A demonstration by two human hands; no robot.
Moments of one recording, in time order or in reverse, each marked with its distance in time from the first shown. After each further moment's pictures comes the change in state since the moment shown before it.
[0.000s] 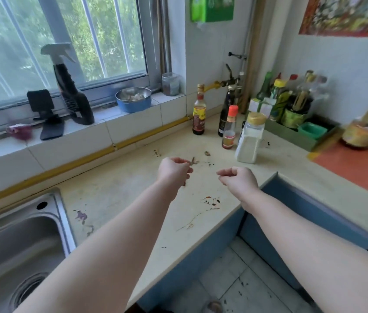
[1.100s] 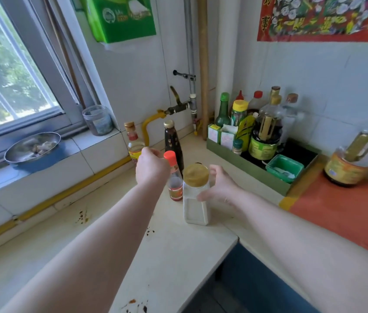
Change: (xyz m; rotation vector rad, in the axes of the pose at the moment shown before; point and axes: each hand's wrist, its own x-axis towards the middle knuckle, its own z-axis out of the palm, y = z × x) left_hand 0.220 0.144 0.224 0.317 0.373 0.104; right_hand 0.297 0.007 -0.152 -0.183 -0.249 0.028
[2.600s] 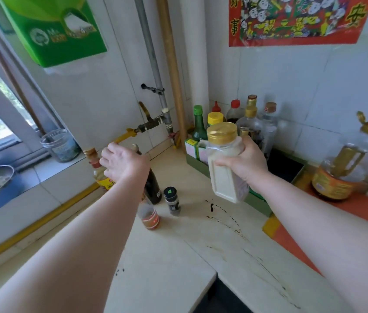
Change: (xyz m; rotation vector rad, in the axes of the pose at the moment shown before) left_hand 0.056 0.085 0.063 0.271 0.235 -0.081; right_hand 0.063 0.012 -0.149 0.148 0.478 -0.176
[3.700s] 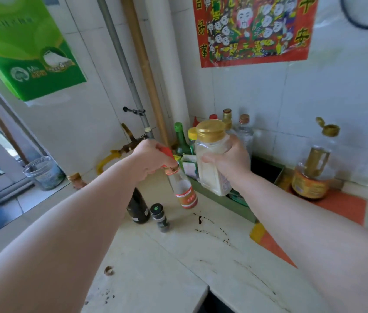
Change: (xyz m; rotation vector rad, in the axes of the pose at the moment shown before) left_hand -0.032 0.072 -0.013 -0.097 -0.714 0.418; right_hand -0.004 -0.023 -0.020 0.179 0.170 0.012
